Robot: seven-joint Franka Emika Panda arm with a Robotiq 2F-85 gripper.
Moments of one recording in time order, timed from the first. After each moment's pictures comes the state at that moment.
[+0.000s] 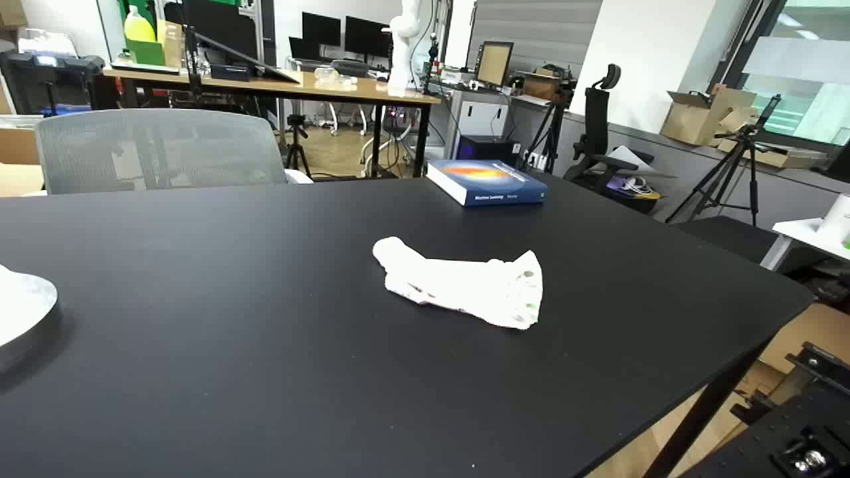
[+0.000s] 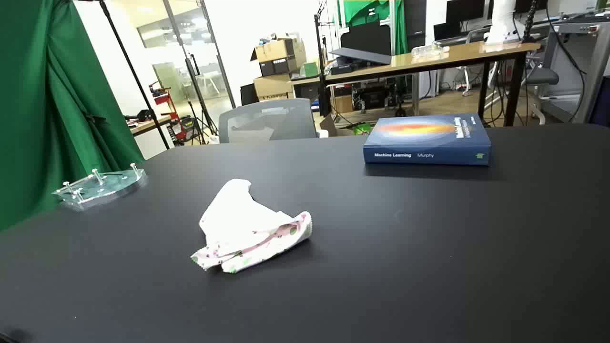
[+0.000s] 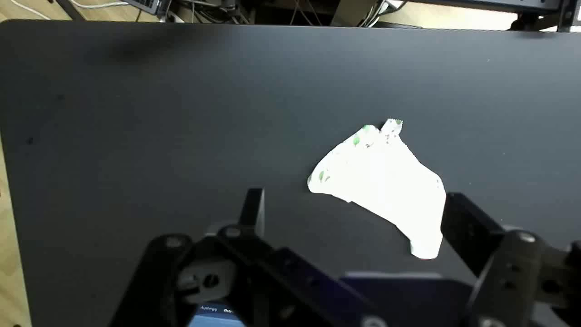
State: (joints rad) arm -0.06 -0.48 -0.12 -2.34 -0.12 1.77 -0.24
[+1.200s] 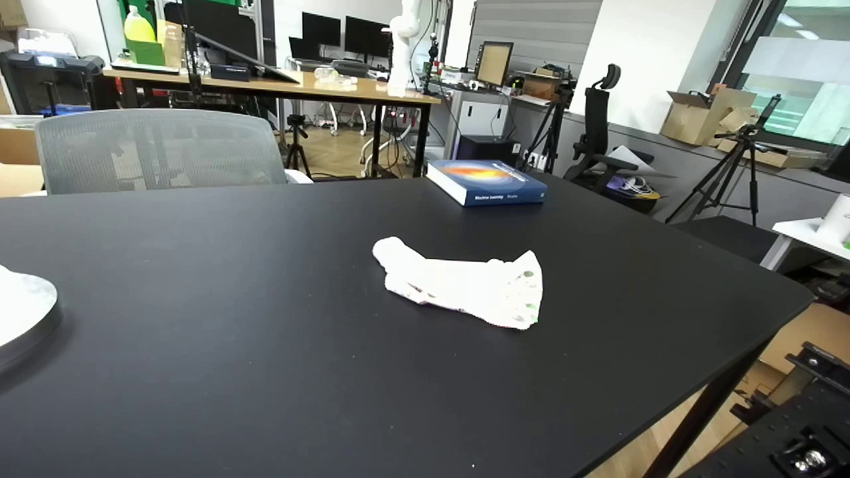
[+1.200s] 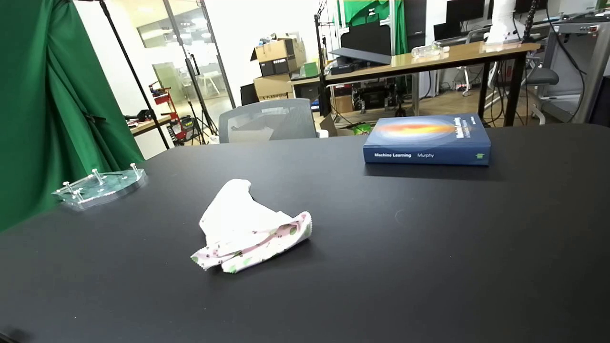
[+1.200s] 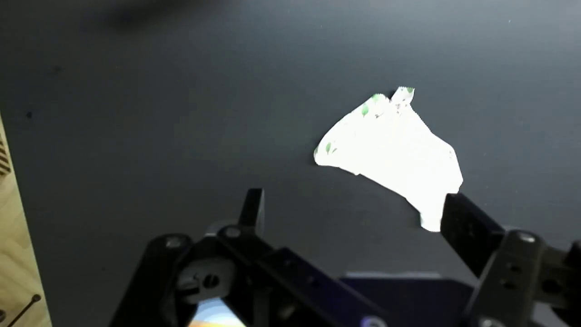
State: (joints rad) arm -0.06 -0.48 -0.12 -2.39 -0.12 1.91 -0.21
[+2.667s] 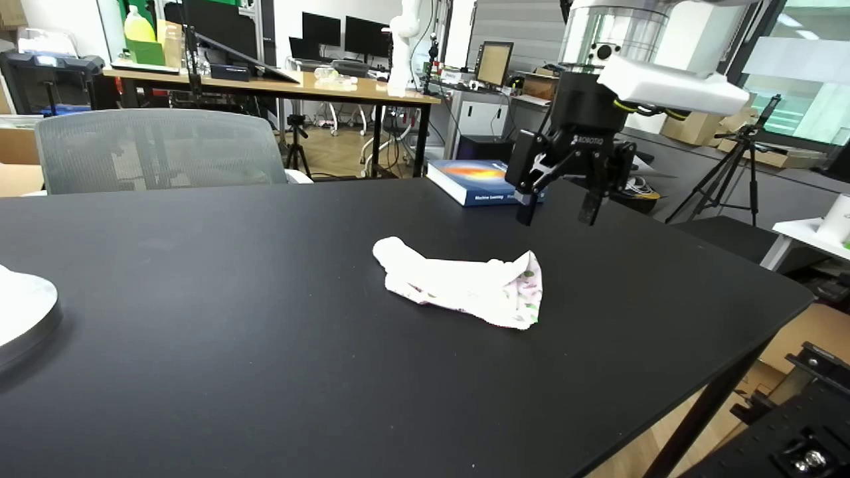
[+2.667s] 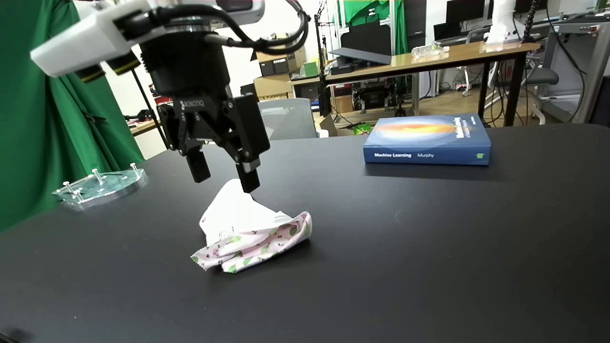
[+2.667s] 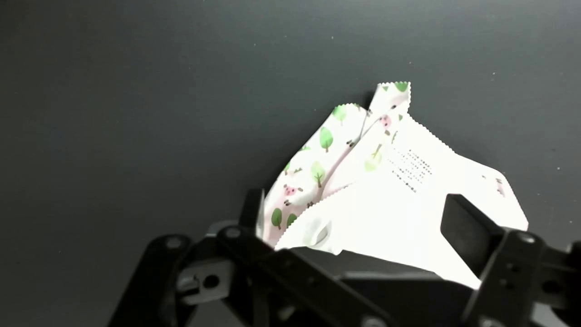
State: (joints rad) arm -0.05 -0.05 -0.03 -2.71 0.02 2.63 0.02
